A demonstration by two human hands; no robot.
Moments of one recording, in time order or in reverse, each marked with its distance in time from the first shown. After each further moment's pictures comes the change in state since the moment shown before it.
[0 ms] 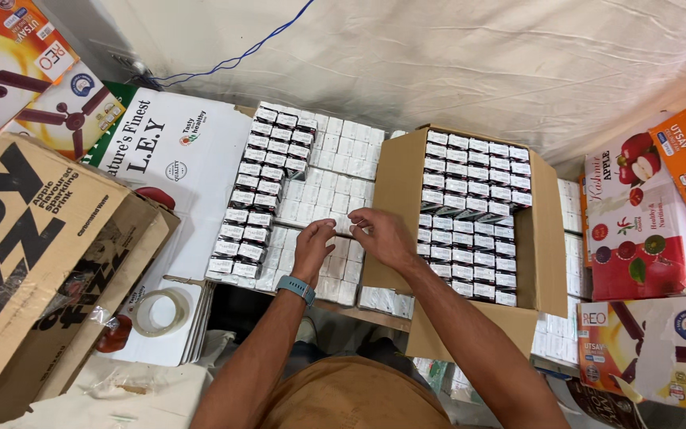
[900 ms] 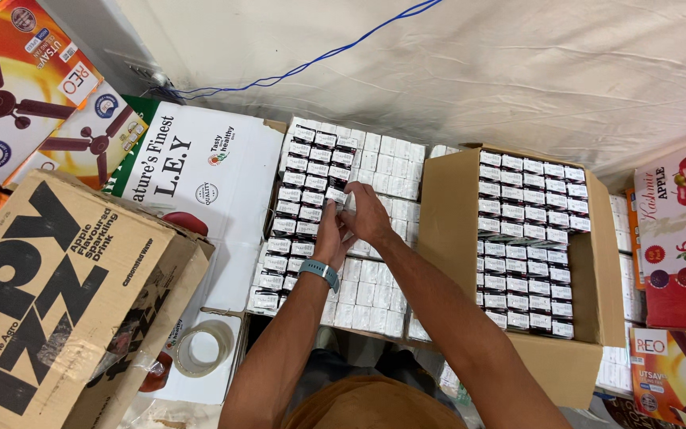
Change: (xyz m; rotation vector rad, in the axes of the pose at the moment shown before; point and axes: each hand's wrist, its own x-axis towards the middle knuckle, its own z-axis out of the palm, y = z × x) left_hand 0.115 0.037 -0.049 -0.365 -0.094 -0.206; right_hand 0.154 -0.003 0.109 -0.217 -0.076 0.197
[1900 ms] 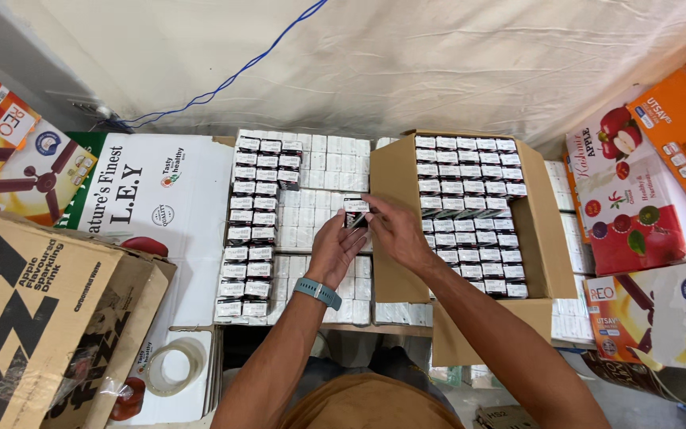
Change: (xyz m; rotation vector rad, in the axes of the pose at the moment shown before) left_hand -0.072 -0.033 0.088 -0.080 -0.070 -0.114; right_hand -0.136 0.036 -0.117 0.230 0.286 -0.209
